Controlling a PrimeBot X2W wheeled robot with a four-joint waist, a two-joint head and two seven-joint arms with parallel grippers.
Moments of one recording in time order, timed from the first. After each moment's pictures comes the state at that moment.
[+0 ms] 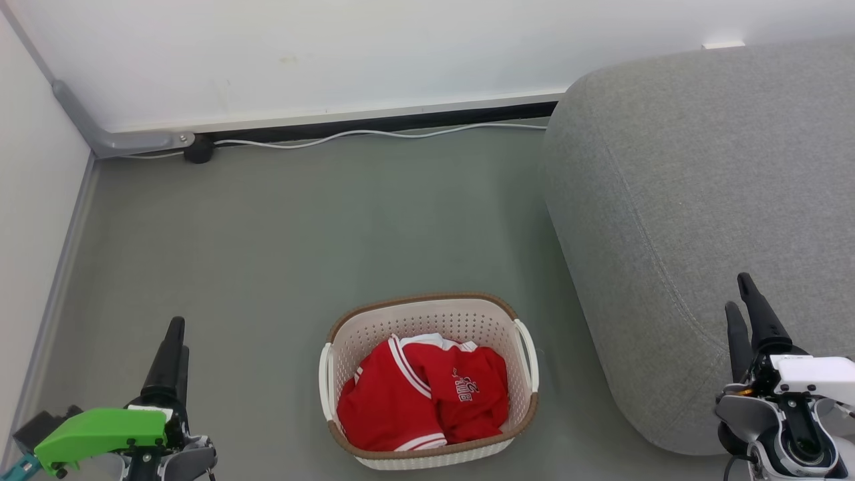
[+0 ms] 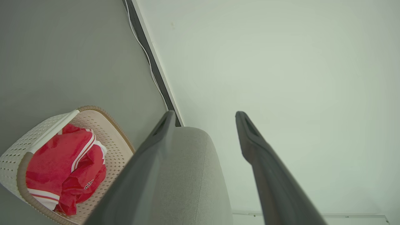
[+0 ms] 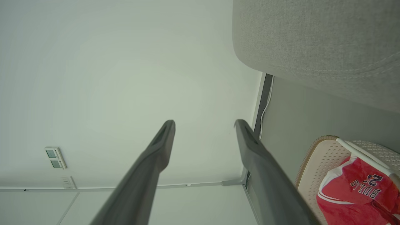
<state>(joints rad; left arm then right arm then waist) -0.03 0.05 0.02 0.26 -1.56 -0.12 0.03 -0.02 -0.07 -0.08 0.30 1.56 0.11 0.04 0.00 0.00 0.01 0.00</state>
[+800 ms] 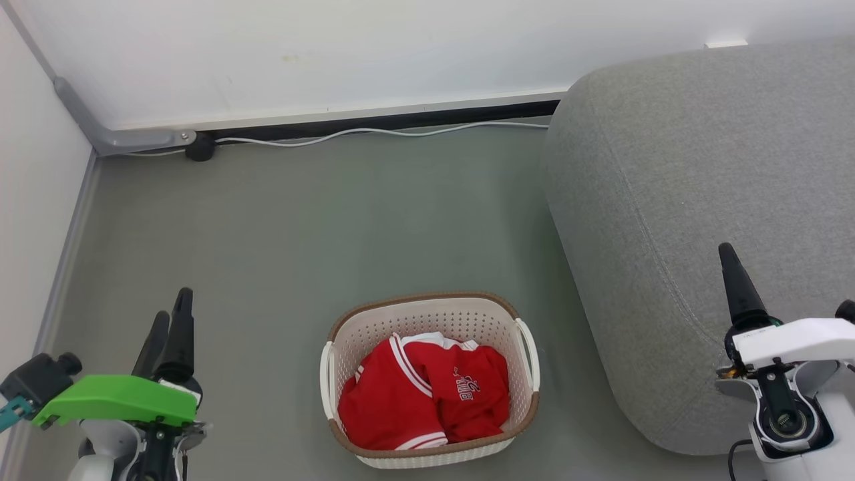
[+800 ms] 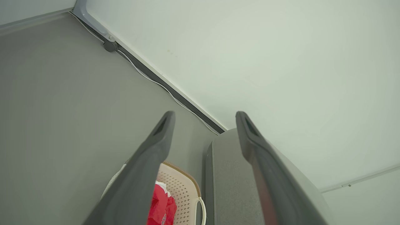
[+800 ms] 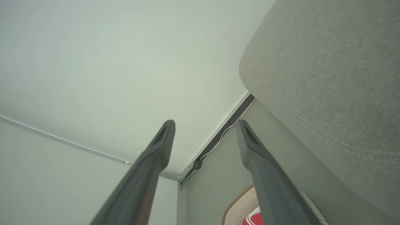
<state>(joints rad) -0.07 0.14 -0.08 0.20 -1.12 -0.09 -0.05 -0.07 -0.15 0.03 0.27 1.13 0.08 -0.05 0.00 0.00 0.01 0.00</state>
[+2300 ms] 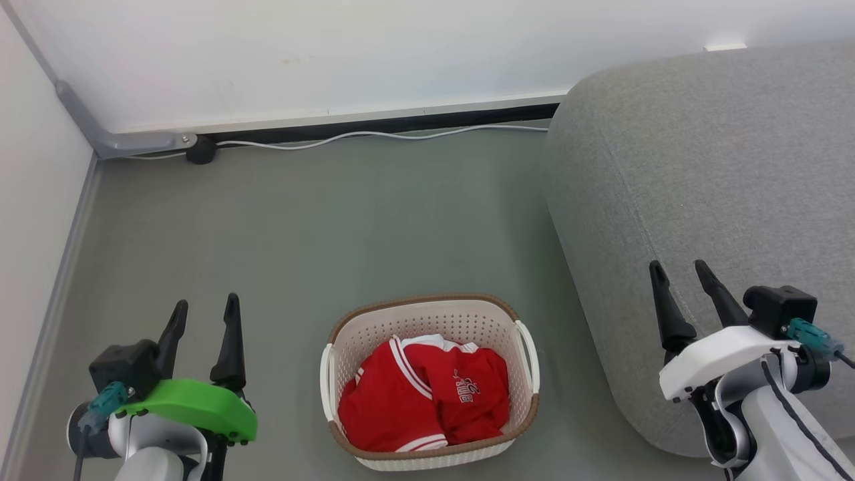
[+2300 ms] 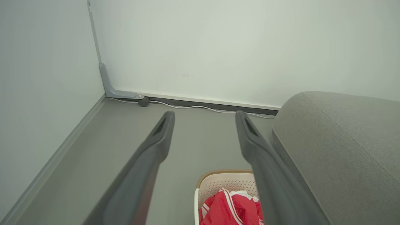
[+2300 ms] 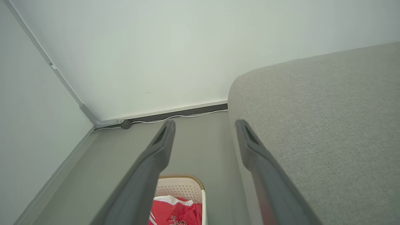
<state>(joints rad) -0.09 0.16 -0.24 0.22 -0.52 0.03 -0.20 -0.11 -0.20 0.24 0.33 0.43 -0.01 -0.20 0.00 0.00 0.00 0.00</state>
